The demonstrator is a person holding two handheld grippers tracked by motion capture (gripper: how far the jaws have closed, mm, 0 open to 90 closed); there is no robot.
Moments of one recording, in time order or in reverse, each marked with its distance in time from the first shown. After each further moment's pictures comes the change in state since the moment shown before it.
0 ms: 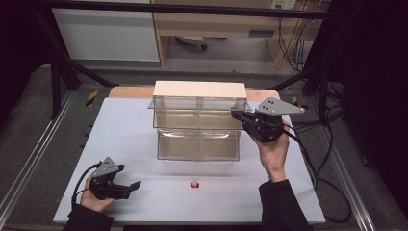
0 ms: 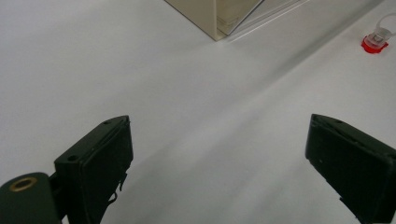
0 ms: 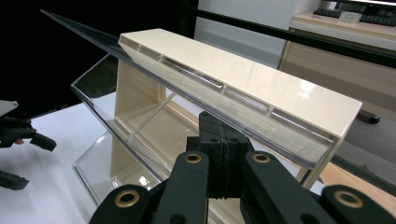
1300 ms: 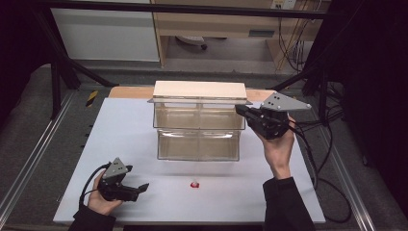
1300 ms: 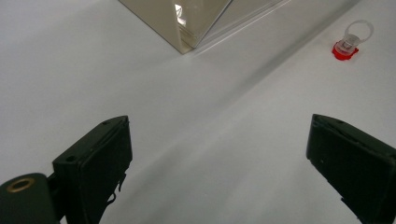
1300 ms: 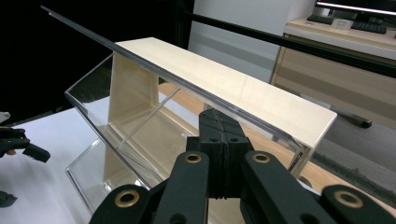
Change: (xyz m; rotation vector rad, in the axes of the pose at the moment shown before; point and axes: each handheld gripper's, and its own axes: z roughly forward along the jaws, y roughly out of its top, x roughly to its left) left arm -0.024 0.014 0.008 0.010 -0.027 0.034; right arm -0.009 0.008 -0.008 -0.012 -0.012 -0.011
